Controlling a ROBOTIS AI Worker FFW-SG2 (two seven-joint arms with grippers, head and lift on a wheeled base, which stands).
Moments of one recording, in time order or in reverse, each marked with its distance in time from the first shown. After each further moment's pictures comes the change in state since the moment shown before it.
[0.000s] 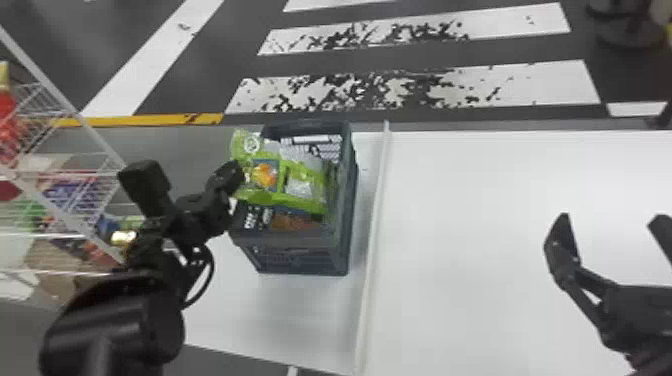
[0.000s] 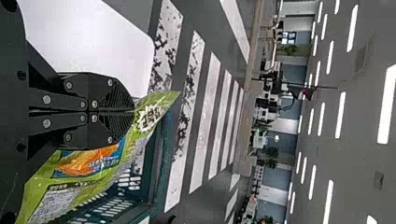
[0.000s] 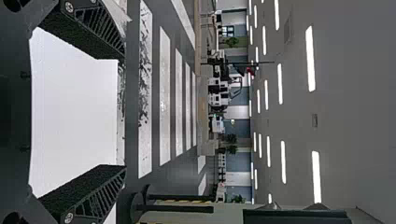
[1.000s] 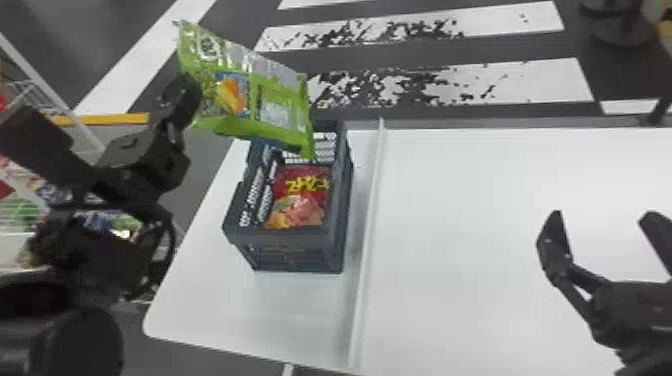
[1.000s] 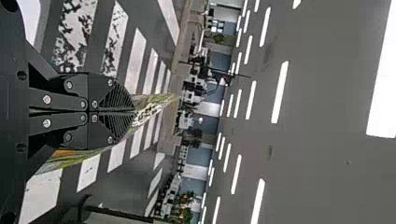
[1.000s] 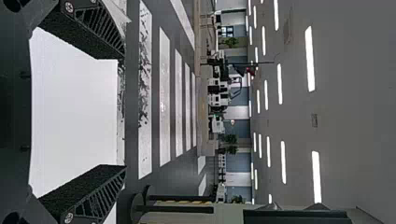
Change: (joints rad) left arm 0.112 0.011 0.036 -0.439 0.248 -0.021 0.125; right arm 0.001 0.002 0.003 0.000 0.000 -0.003 0.000
